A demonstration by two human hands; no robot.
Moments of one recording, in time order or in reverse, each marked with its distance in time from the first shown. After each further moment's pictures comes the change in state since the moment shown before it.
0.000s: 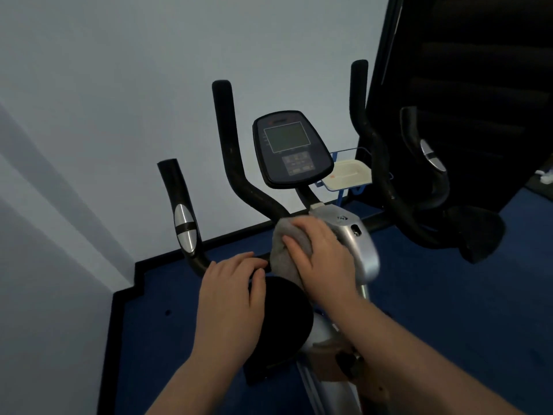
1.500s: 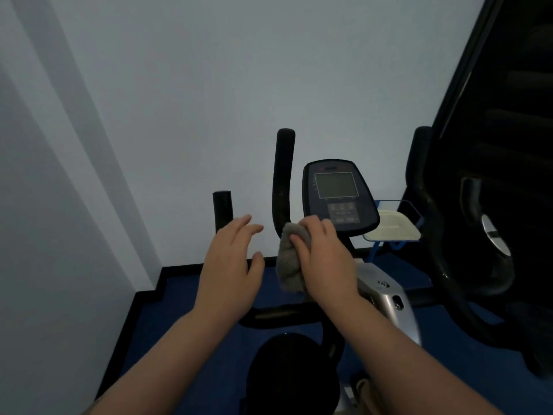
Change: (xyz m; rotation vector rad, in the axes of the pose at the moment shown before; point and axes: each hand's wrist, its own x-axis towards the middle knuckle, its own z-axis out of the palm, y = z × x) left_hand 0.079 -0.029 -0.033 -0.028 0.200 -0.040; right_hand 0.088 -0.026 0.026 -0.185 -0.159 -0.111
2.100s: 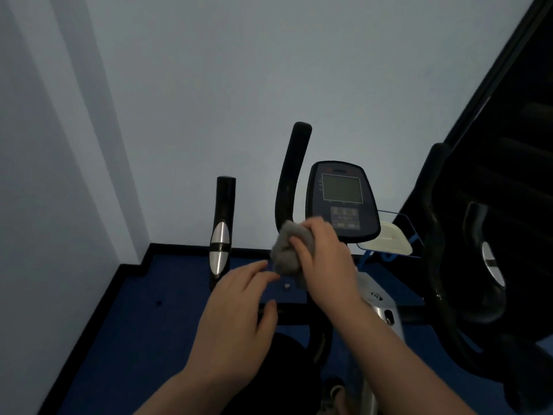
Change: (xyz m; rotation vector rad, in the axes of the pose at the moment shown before) left_hand -0.064 0.024 0.015 -0.060 -0.059 -0.054; right_hand 0.002 0.011 -0.005 0.131 -0.085 -0.068
